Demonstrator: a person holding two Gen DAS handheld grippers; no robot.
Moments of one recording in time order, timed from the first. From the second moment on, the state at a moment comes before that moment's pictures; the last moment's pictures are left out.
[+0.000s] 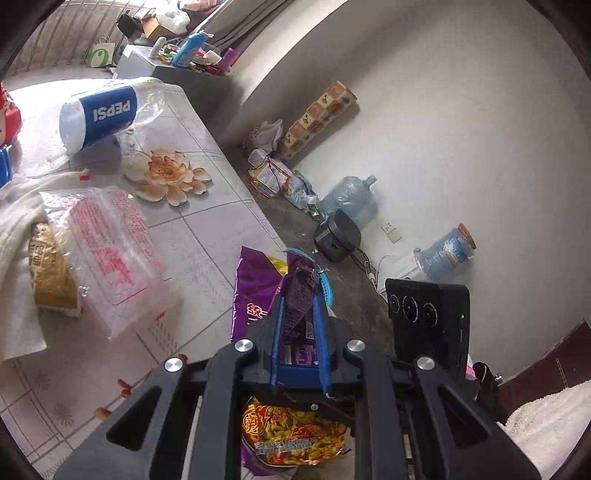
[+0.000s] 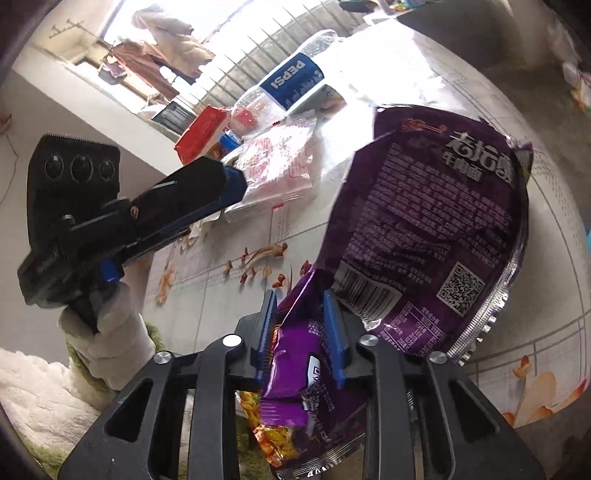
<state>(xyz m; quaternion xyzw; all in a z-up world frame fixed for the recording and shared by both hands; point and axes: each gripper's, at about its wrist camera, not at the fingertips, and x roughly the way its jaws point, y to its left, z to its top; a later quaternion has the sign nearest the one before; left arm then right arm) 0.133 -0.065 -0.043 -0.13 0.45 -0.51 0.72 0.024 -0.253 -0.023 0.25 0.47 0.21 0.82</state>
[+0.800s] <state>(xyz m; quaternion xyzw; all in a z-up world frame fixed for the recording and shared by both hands) 0.142 -0.117 -0.097 -0.06 0.54 -0.50 0.68 -0.054 -0.262 0.030 0.13 0.36 0.26 0.88</state>
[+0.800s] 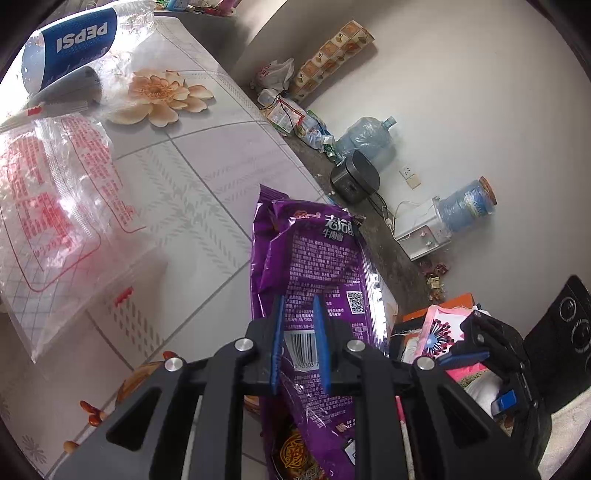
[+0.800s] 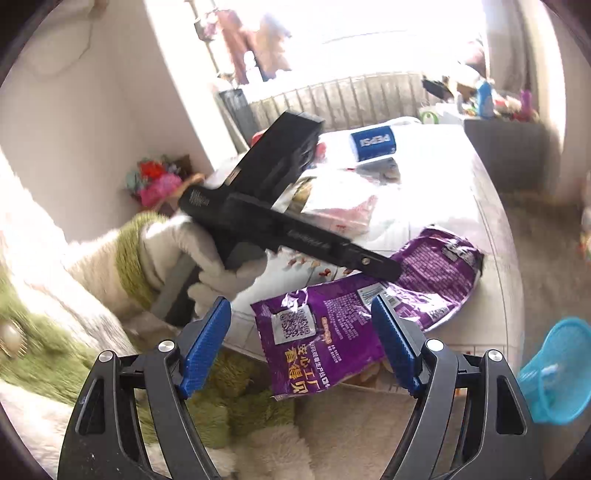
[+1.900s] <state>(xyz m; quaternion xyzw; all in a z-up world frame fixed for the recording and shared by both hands) 0.140 -0.094 -0.105 -0.10 0.53 -0.50 0.67 0.015 -0.289 -0.065 0.49 0.46 0.15 0.72</state>
